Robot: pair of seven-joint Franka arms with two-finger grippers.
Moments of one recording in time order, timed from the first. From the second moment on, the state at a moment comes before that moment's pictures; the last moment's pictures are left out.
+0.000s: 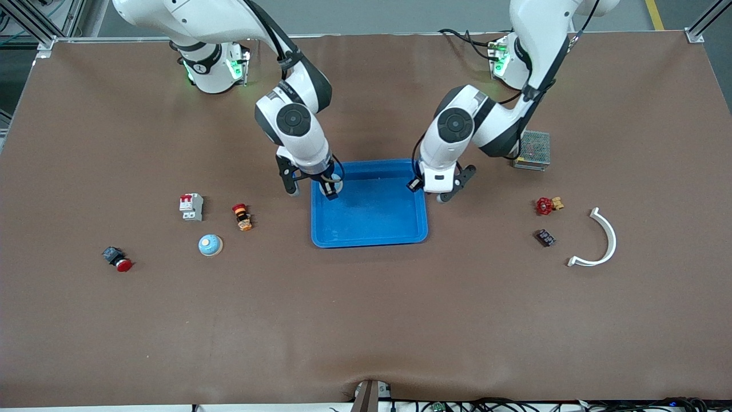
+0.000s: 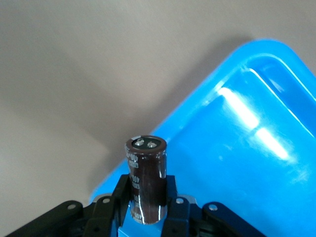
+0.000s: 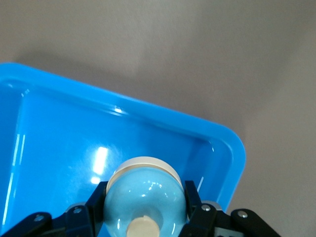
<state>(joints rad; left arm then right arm) -0.45 0.41 -0.26 -2.05 -0.04 2.44 -1.50 0.62 0.42 0.13 -2.04 0.03 2.50 1.92</state>
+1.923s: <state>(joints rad) -0.30 0.40 -0.23 -1.81 0.07 2.11 -1.37 0.65 0.52 0.11 -2.05 0.02 2.63 1.94</state>
